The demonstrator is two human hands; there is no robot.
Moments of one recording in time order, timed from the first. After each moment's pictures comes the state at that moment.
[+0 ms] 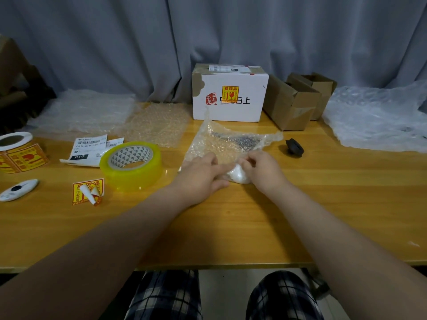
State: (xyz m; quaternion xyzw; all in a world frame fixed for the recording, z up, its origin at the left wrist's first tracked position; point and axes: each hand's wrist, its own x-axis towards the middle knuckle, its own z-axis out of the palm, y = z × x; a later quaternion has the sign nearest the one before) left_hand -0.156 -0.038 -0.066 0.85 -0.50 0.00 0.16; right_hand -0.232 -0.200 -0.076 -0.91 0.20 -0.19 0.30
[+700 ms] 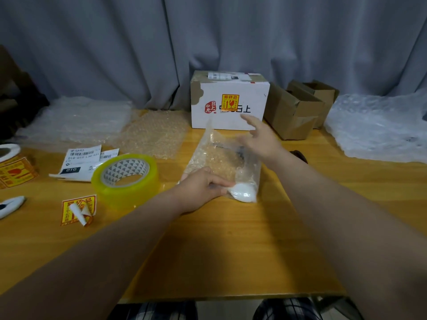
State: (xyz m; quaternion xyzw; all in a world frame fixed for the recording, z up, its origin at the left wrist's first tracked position) left_hand -0.130 -0.046 -0.072 0.82 -0.44 -0.16 0.32; right_hand -0.171 -0.233 -0.023 -0.86 0.18 -0.22 0.43
